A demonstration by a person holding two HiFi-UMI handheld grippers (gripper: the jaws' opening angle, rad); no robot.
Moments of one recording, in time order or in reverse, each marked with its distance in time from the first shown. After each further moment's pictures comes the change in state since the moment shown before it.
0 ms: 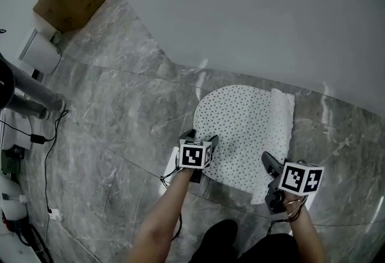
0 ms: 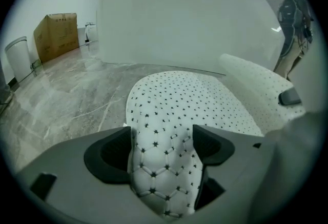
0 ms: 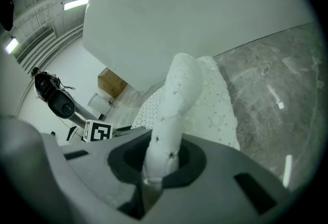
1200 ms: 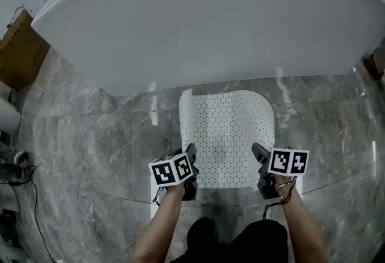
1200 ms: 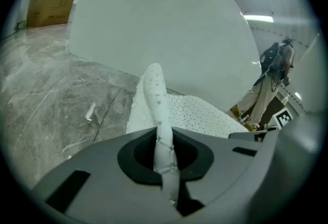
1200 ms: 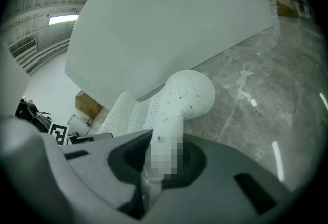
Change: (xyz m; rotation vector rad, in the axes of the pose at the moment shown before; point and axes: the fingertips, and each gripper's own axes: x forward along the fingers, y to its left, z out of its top) left arm -0.053 -0.180 0.038 -0.178 -0.037 -0.353; right arm -0.127 -0.111 0.009 0.154 -0.213 -0.226
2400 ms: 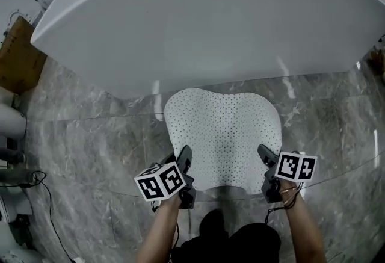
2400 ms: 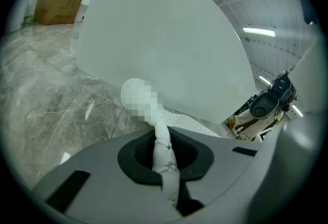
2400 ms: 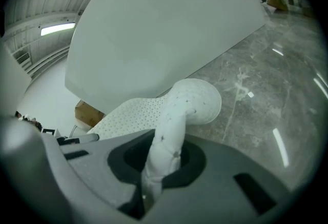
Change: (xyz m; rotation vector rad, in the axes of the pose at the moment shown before) left arm -0.085 -0.022 0.065 -0.075 -0.045 -0.014; right arm -0.038 0.040 0.021 0.114 0.003 -0.010
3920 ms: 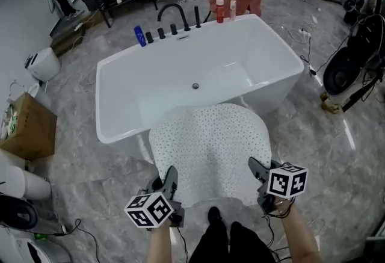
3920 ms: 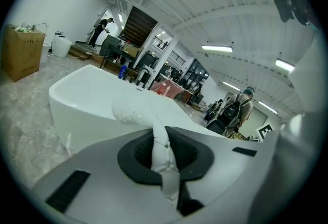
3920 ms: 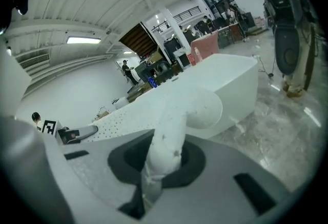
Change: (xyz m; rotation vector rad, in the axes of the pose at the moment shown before) left arm -0.435 -0.344 0.343 0.221 -0.145 -0.269; right arm -0.475 0.411 0.214 -0.166 -0.268 -0.060
